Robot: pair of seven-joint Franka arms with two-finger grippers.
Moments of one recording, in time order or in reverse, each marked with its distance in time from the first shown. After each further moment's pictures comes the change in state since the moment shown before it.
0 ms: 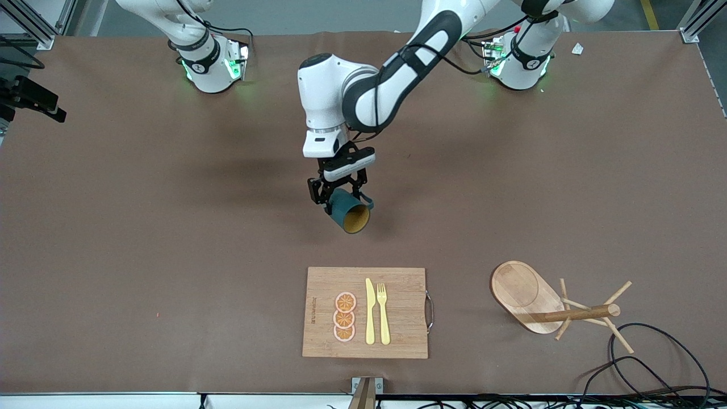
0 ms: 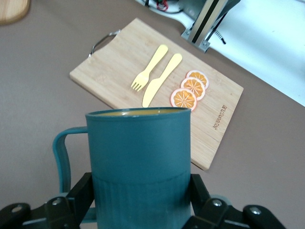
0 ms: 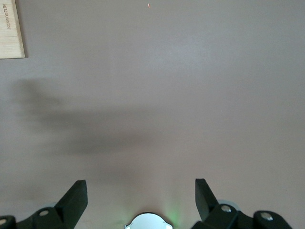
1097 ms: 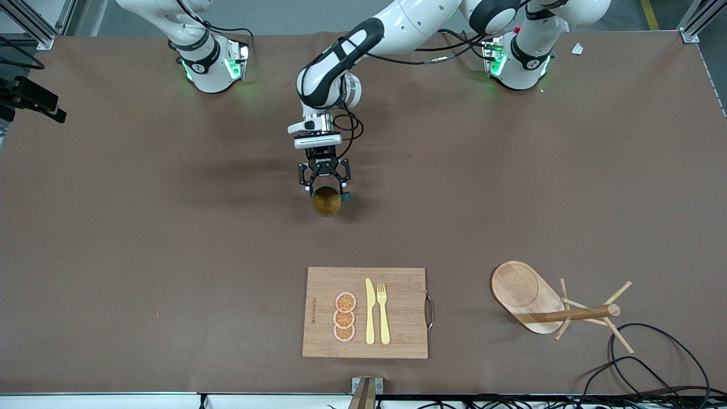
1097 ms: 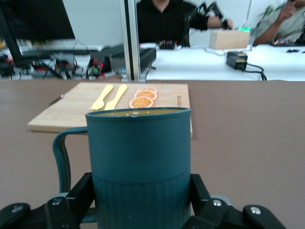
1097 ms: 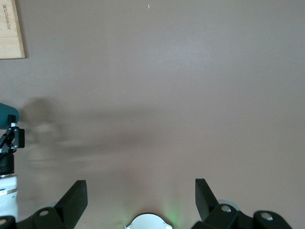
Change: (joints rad) left arm -0.216 0.269 0.002 -0.009 0.719 -0.237 -0.206; right arm 0.000 0.002 0.000 0.000 0.000 0.002 0.000
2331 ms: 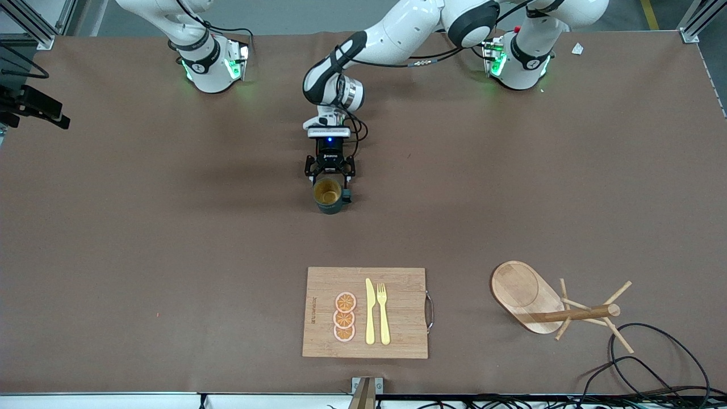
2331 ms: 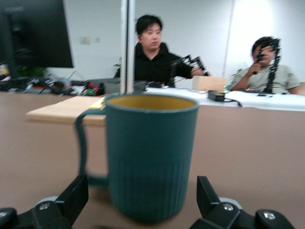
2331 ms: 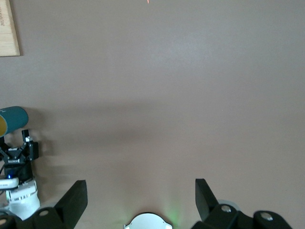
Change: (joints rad) left arm -0.103 0.147 -0.034 -0.013 0.169 -0.248 -0.298; right arm -0.001 0.040 -0.001 0.000 0.000 0.009 -0.001
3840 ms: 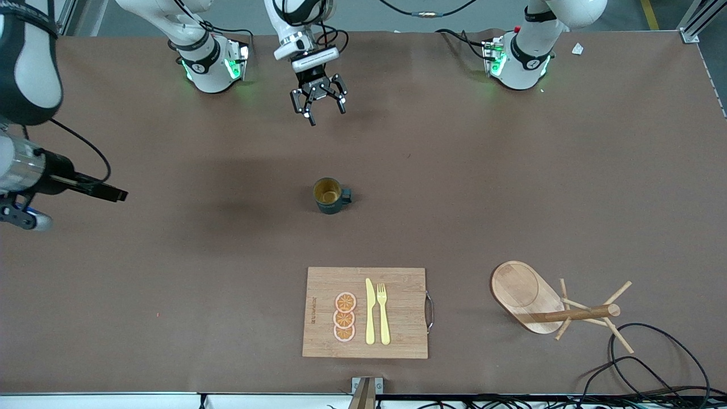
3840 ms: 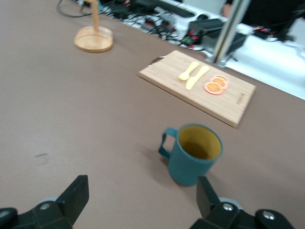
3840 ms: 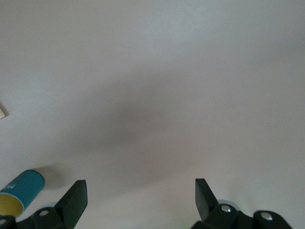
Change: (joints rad) left arm -0.009 -0.429 -0.121 0.033 -0.802 -0.130 0.172; right arm 0.025 0.236 0.016 -0.083 0.092 0.230 0.399
